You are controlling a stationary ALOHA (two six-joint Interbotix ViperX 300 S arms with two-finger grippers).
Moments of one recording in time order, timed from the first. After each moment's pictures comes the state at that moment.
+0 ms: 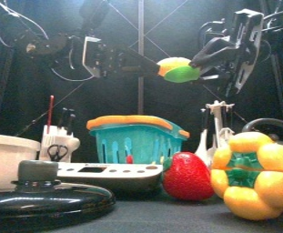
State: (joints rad) left arm 0.01 0.01 0.76 0.09 -0.68 0.40; right arm -0.07 -0.41 1.00 -0.64 -0.32 1.16
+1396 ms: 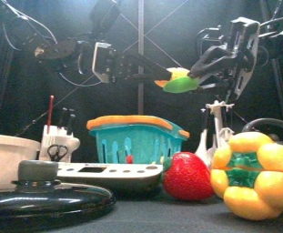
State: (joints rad) left arm -0.01 0.06 0.72 0.09 -0.68 0.40; right arm -0.09 -0.38 1.00 -0.64 -0.32 1.16
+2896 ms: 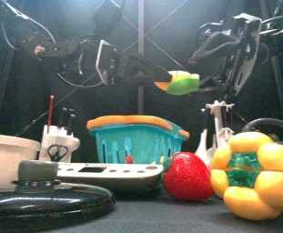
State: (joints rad) left arm -0.02 0.07 0.72 -0.08 -0.70 0.40; right arm -0.09 -0.43 1.02 -0.67 -0.32 1.16
